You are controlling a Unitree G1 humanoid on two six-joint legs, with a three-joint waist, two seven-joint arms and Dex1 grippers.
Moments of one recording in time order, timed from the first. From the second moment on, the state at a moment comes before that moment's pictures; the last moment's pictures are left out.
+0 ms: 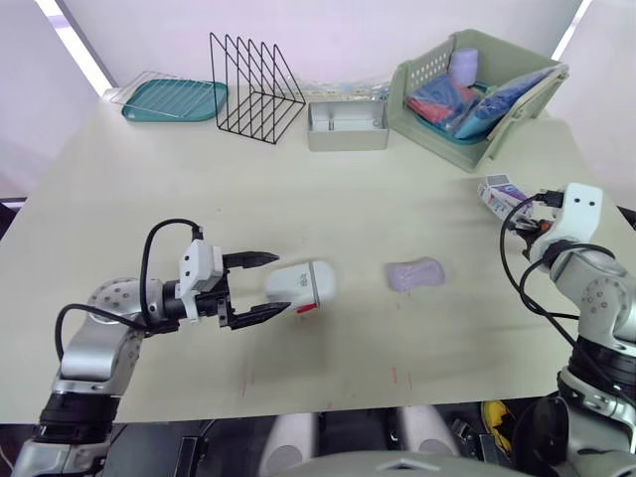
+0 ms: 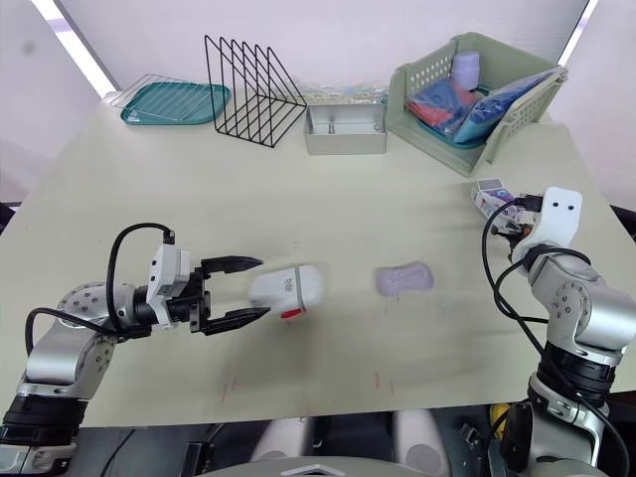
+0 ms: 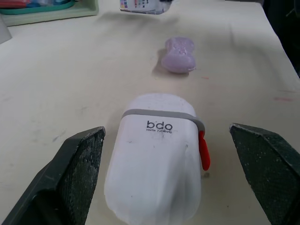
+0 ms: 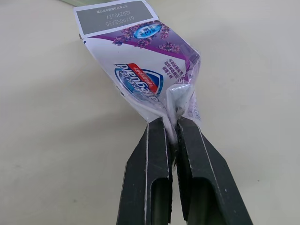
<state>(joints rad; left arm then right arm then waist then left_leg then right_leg) -0.07 0.76 0.11 -0.13 -0.52 0.15 -1.24 -0.42 -0.32 -0.47 -0.31 0.34 1.19 0.03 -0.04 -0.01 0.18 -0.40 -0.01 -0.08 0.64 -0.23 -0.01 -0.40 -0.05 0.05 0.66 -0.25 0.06</state>
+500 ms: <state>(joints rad) -0.03 0.77 0.12 -0.20 -0.55 0.19 -1.24 -0.39 -0.36 -0.49 -0.31 0.40 1.21 0.12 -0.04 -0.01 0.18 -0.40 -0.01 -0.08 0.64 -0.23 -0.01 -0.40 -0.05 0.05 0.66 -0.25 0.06</state>
